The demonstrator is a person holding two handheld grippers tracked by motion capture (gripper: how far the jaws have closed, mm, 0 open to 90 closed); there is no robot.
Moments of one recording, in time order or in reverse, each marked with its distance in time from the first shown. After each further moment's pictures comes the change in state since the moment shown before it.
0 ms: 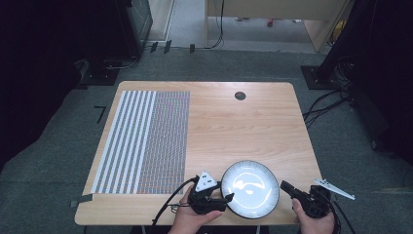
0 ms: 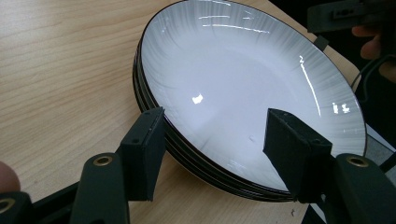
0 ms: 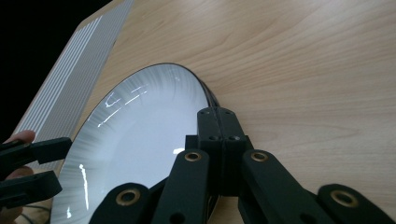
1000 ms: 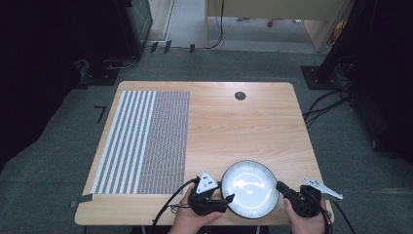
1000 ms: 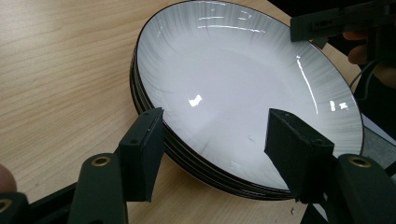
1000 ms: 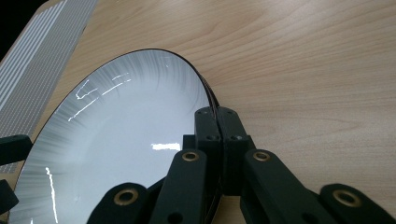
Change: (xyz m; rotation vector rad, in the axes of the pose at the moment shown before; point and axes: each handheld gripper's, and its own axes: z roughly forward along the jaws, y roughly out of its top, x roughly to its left) left arm -0.003 0.000 -0.001 -0.002 0.009 0.026; right arm 0.018 -0.008 0.013 0.002 -0.141 -0.049
